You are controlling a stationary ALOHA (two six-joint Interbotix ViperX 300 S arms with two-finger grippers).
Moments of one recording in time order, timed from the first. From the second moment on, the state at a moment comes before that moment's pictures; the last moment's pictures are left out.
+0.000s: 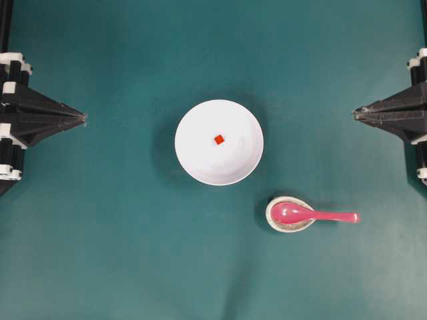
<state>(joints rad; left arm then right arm) 0.00 -0.97 1.19 0.00 -0.29 0.00 0.00 -0.96 1.17 0.00 -0.29 0.00</state>
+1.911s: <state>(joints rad) -0.01 -0.97 1.16 0.01 -0.14 -0.01 0.63 -0.38 1.38 0.62 -0.65 0.22</state>
